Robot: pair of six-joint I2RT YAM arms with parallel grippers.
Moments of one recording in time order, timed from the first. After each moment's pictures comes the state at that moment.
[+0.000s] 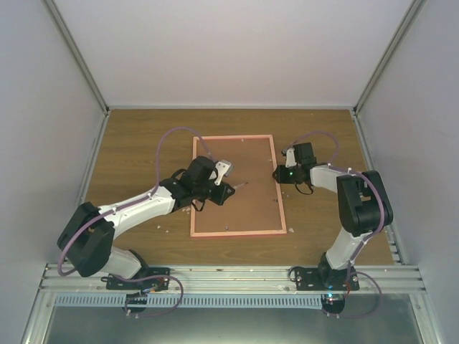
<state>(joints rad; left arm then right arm) -0.71 1.41 0.86 -0.19 0.25 -0.30 0.20 1.75 0.89 -0.13 -0.29 0.19</state>
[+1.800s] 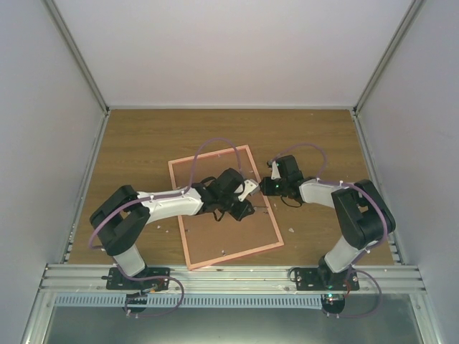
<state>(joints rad) -0.89 1.67 0.97 -0.17 0.32 -0.23 0.41 1.66 0.73 0.02 -0.27 0.39</state>
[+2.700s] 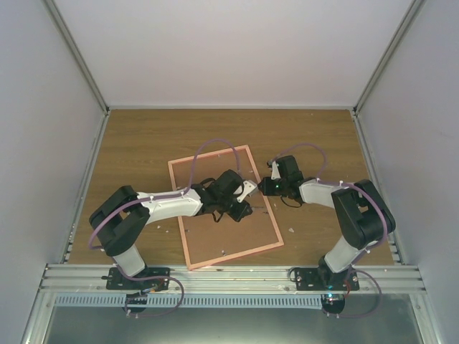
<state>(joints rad) -0.89 1.67 0.96 -0.18 0.28 -0.23 0.41 1.66 0.73 0.03 -0.27 0.39</state>
